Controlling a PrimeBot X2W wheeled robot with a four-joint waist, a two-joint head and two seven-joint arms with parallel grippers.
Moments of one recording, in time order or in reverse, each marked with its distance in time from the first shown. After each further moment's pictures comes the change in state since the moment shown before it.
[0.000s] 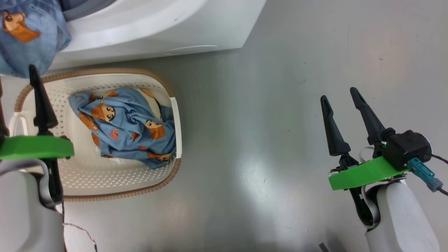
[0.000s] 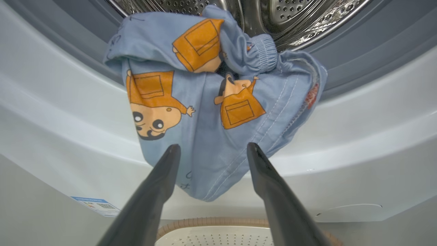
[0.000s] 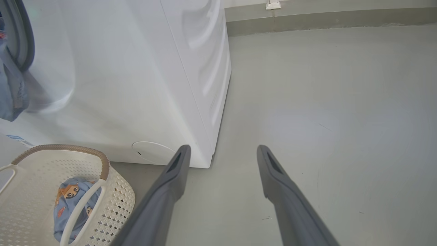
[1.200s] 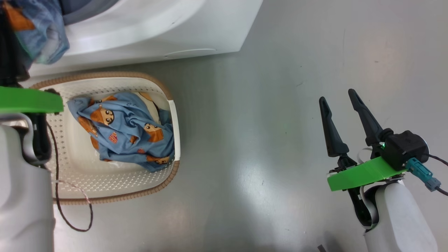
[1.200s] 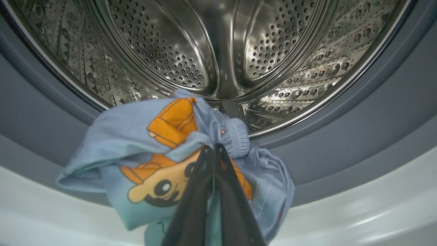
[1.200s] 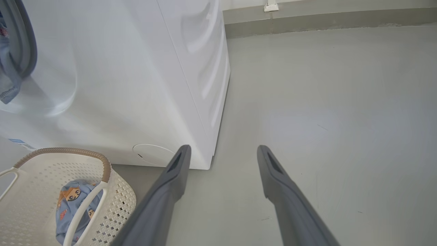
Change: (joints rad) left arm -0.239 0.042 -0.049 0.125 -0.086 -0.080 -0.003; right arm -0.002 0.003 0.002 0.015 0.012 0.000 0.000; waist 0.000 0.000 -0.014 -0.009
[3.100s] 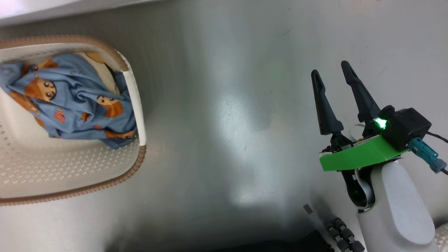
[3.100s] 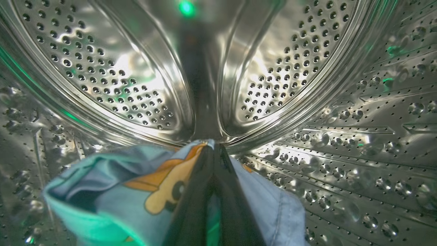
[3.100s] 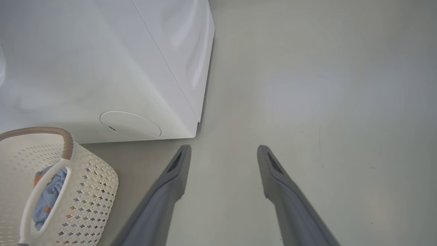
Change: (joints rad) left arm -0.769 0.187 -0.104 0.253 -0.194 -0.044 0.282; right arm -0.095 0.001 0.054 -0.021 0.087 0.000 0.000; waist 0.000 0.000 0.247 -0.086
